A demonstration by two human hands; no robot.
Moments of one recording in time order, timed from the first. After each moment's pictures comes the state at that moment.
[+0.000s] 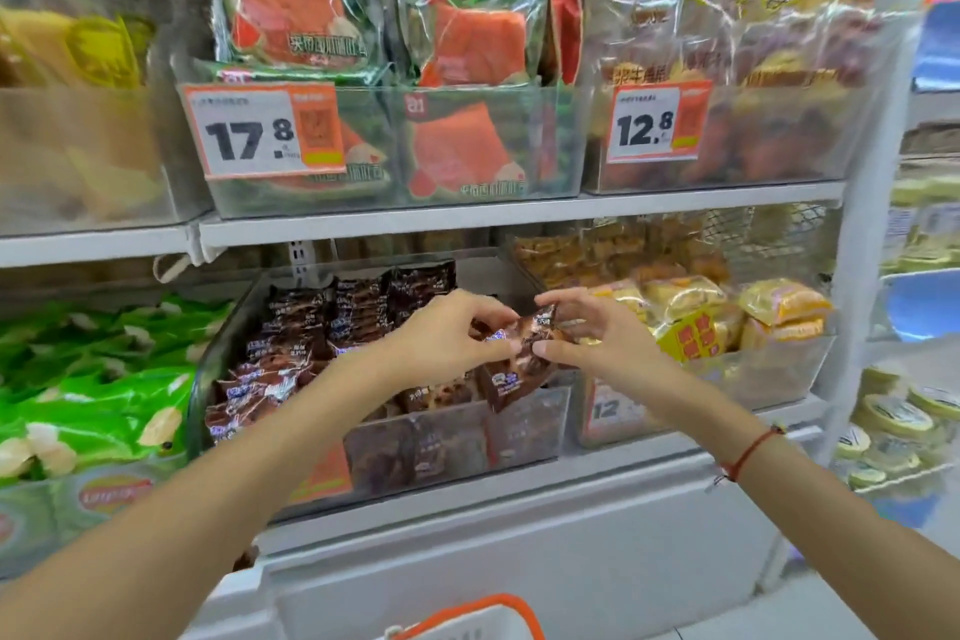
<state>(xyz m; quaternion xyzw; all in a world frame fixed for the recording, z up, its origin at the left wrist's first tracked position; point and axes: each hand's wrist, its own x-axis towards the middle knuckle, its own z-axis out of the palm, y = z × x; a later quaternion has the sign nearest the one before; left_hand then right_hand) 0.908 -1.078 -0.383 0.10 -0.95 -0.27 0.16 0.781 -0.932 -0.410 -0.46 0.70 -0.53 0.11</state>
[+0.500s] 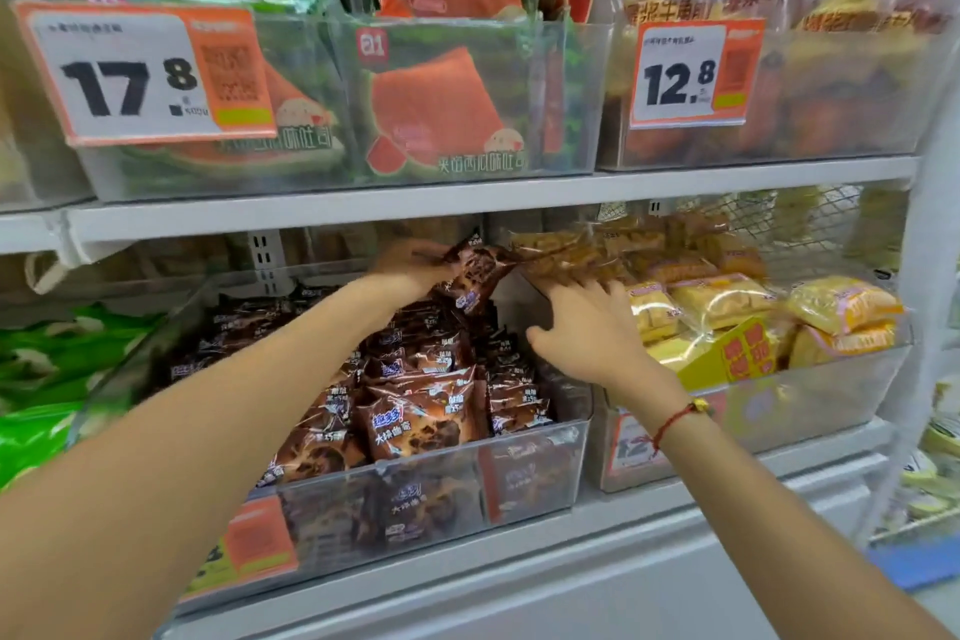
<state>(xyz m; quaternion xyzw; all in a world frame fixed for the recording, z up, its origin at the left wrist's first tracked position) 0.814 -1.177 -0.393 0.25 -0.83 -0.41 0.28 0.728 -1.007 -0.422 -0.43 0.88 -0.12 -0.18</state>
